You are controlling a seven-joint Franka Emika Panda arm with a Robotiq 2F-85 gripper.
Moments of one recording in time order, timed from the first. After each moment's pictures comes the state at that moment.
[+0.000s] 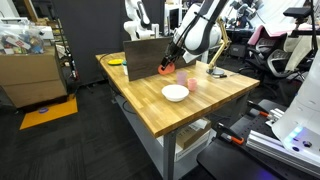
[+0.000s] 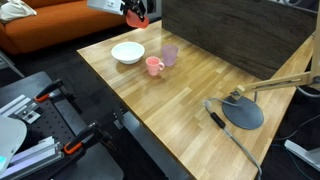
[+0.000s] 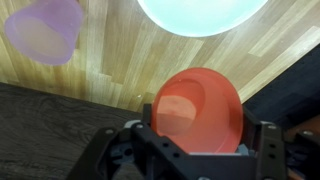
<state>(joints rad) 0.26 0.24 -0.06 -2.51 -0.03 3.33 -0.08</state>
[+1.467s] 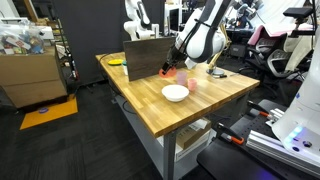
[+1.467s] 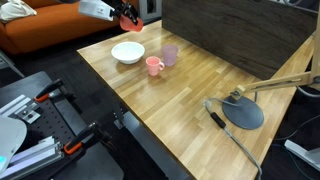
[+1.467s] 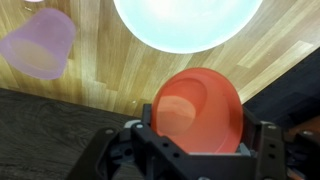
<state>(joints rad) 0.50 0.25 -0.23 -2.59 0.09 3.44 -0.10</state>
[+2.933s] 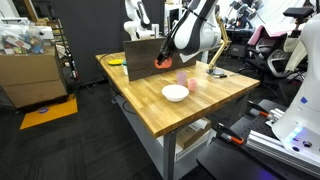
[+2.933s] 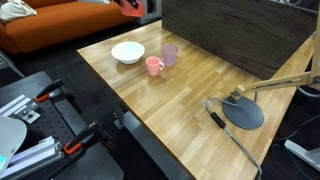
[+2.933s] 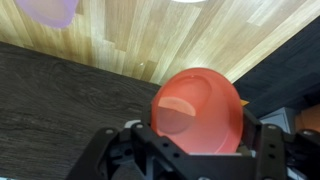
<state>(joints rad) 0.98 0.23 -0.61 -2.56 0.39 3.45 -0.29</state>
